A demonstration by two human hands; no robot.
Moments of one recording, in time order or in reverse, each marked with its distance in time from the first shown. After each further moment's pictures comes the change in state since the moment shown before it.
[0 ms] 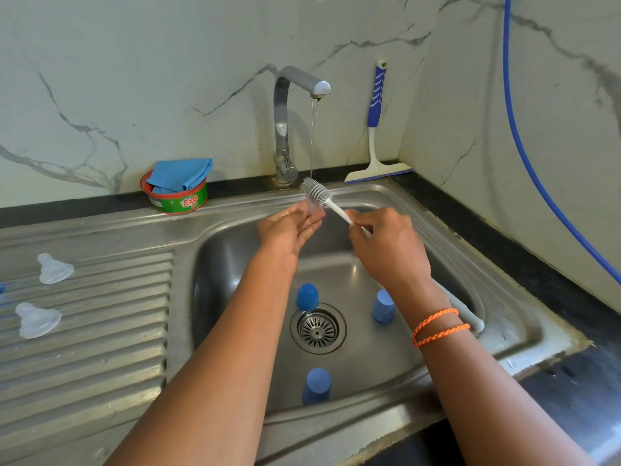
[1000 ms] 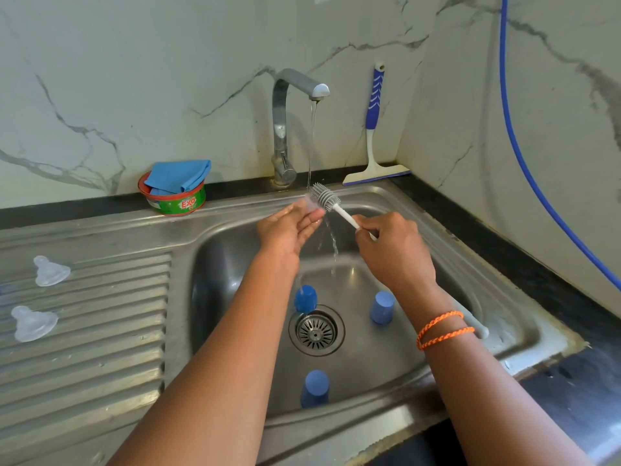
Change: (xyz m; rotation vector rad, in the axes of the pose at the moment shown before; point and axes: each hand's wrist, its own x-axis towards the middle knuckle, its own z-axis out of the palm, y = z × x) left_hand 0.004 -0.001 0.001 -0.007 -0.021 0.025; right_hand 0.002 0.013 -0.001 0.025 0.008 0.044
